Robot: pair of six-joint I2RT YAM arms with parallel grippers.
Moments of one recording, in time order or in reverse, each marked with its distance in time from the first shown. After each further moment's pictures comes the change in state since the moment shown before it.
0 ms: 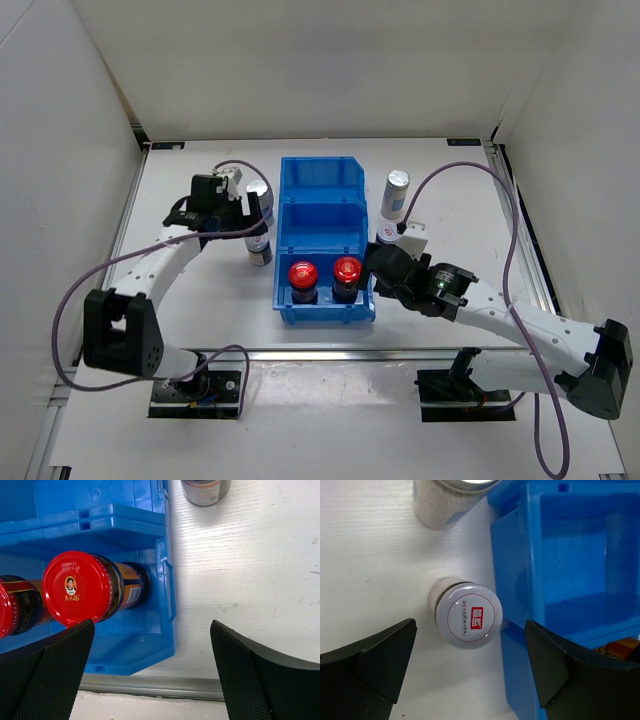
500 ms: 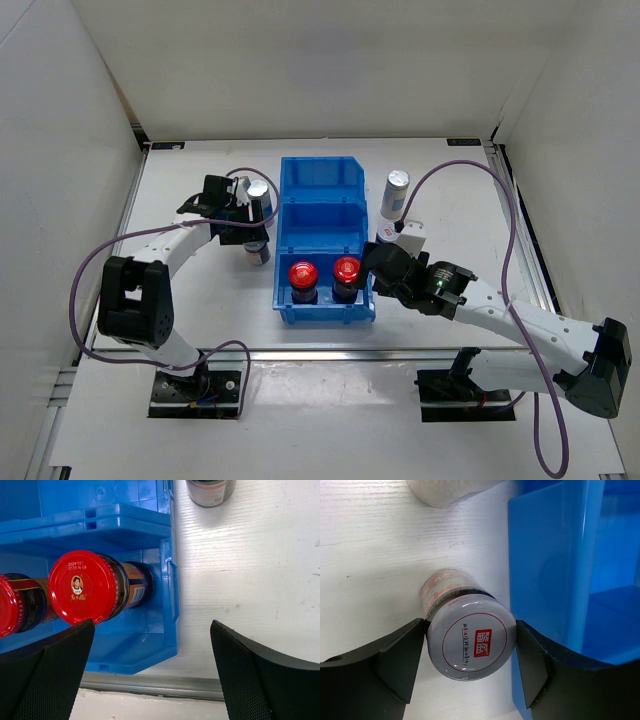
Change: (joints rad) left arm 0.000 0.214 0.043 -0.025 0.043 0.013; right arm 0.000 0.021 0.020 0.000 -0.012 -0.018
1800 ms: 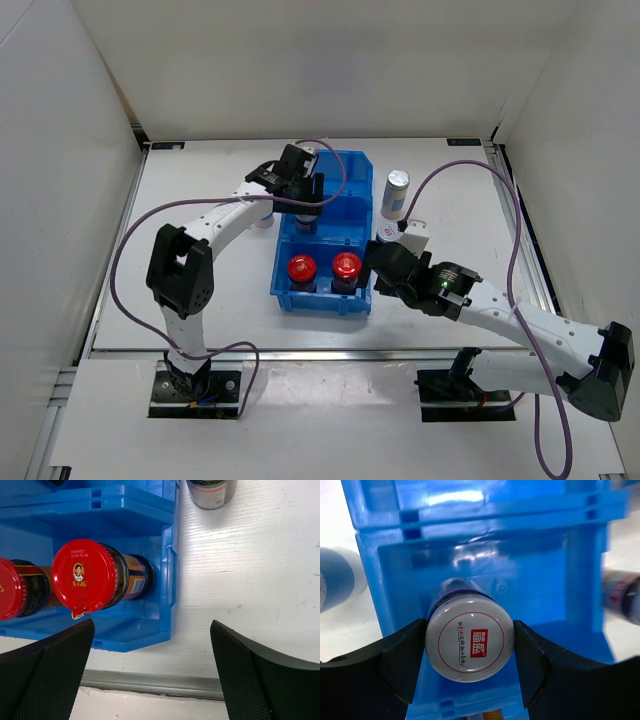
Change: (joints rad) left arm -0.368 0.298 0.558 -0.149 -0.299 -0.118; right arm -0.006 -0.025 0.000 0.000 -0.006 0.002
